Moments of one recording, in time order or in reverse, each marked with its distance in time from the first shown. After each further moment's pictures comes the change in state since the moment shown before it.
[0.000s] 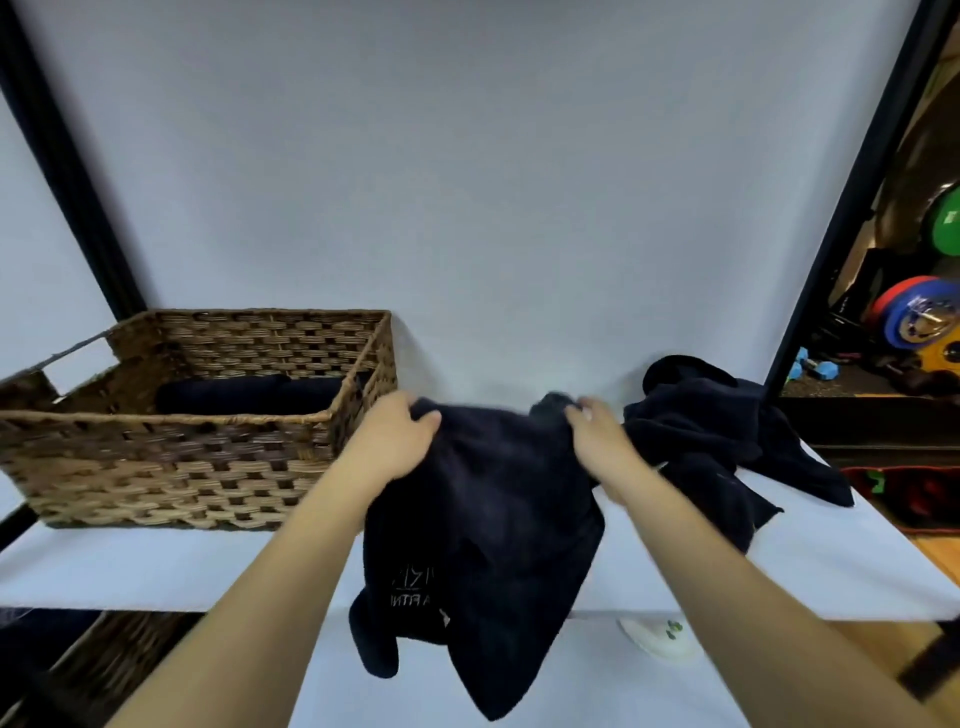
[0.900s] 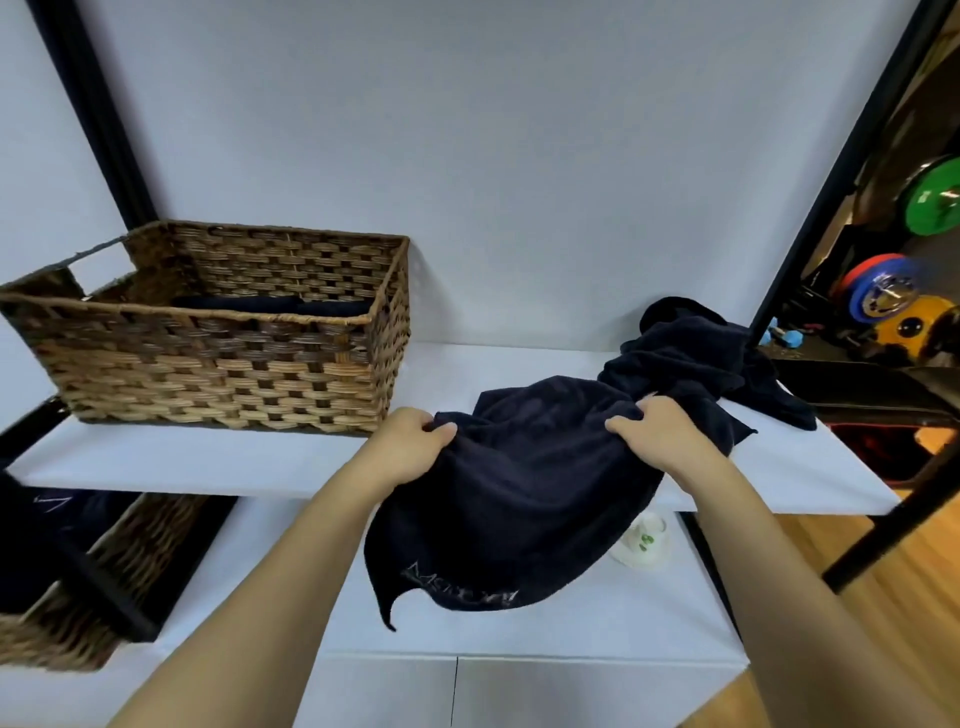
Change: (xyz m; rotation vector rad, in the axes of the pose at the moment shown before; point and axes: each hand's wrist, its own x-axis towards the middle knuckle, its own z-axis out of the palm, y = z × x) left_hand -0.074 -0.075 0.015 -0.057 -0.278 -0.089; right_hand -0.120 0.012 -0.044 -0.443 0.012 0.019
